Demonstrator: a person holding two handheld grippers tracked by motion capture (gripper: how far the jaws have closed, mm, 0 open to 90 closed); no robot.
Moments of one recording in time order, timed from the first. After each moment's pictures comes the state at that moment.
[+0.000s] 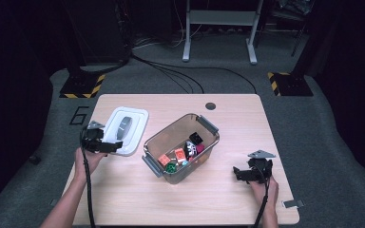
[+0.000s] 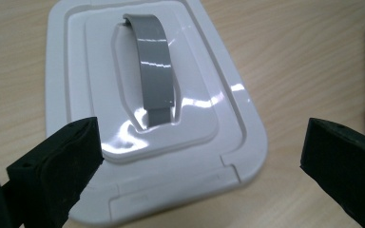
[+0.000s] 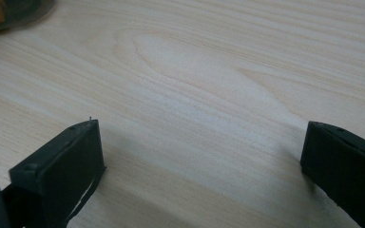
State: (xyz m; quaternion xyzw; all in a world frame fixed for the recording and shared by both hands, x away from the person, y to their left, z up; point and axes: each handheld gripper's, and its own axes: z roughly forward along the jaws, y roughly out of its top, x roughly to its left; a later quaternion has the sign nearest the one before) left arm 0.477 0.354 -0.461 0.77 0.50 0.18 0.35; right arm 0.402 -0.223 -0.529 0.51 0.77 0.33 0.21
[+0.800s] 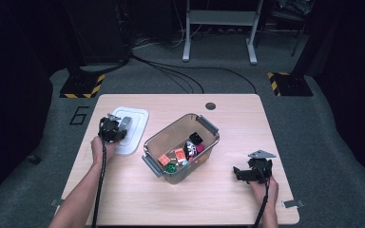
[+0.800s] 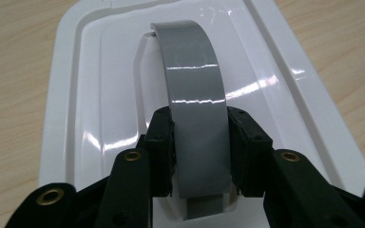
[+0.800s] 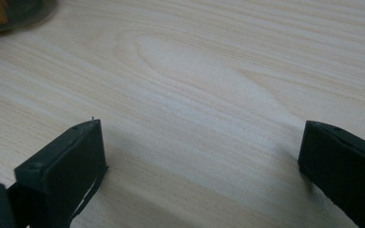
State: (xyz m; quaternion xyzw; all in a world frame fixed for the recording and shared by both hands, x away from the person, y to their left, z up) left arm 0.534 0.326 -0.501 0.77 0.52 0.24 0.29; right arm 0.402 -0.223 -0.529 0.51 0.77 0.33 0.21
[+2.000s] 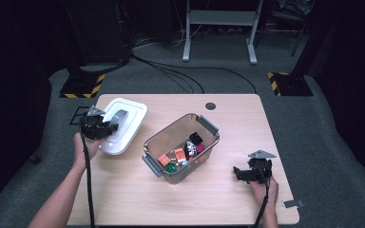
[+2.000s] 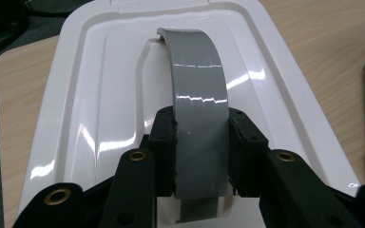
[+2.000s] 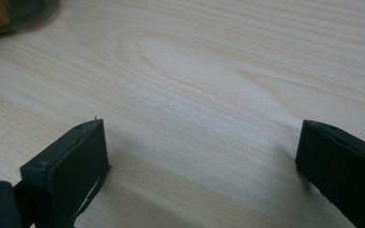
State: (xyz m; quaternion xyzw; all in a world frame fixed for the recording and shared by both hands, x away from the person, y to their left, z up) left arm 0.487 0.346 -0.416 0.78 0.46 0.22 0.37; right arm 0.401 -0.224 -0.529 0.50 0.77 0.33 0.22
